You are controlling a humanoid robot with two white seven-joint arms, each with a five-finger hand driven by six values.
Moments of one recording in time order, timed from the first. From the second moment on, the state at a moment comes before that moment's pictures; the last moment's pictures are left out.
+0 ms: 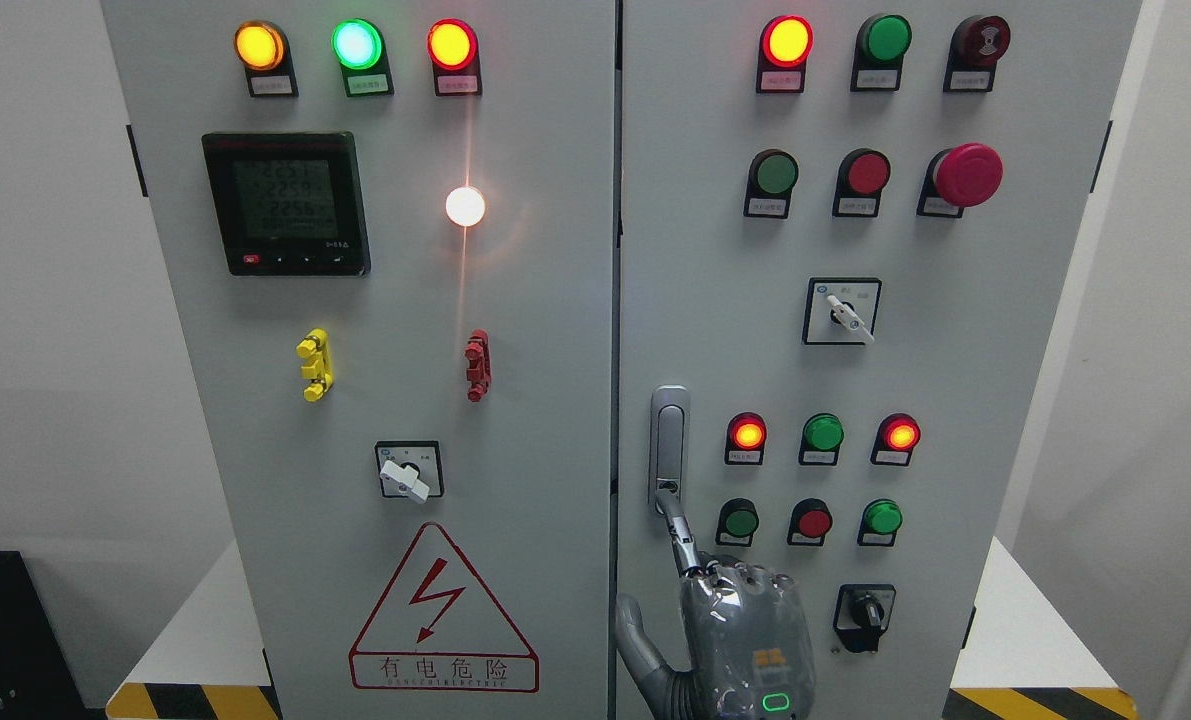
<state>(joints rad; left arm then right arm) 0.00 -0.10 -0.14 -0.05 0.16 -0.10 -0.06 -0.23 0.14 0.35 -1.81 1.41 0.17 -0.15</state>
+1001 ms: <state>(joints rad) 0.00 -0.10 -0.14 -0.05 0.16 -0.10 -0.06 -0.27 0.14 0.35 -1.76 1.42 0.19 -0.14</state>
